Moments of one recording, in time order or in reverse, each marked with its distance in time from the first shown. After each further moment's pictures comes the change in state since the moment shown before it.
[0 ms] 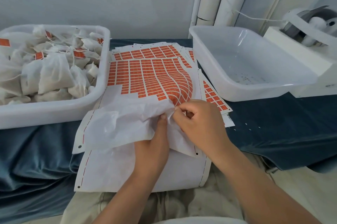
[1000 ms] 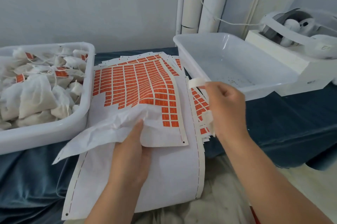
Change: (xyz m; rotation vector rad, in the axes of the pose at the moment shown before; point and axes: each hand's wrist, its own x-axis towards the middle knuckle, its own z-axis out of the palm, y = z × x) left_hand 0.022 0.028 -0.009 -0.486 -0.228 -0.250; right_hand 0.024 0.013 -0.057 0.592 0.331 0.454
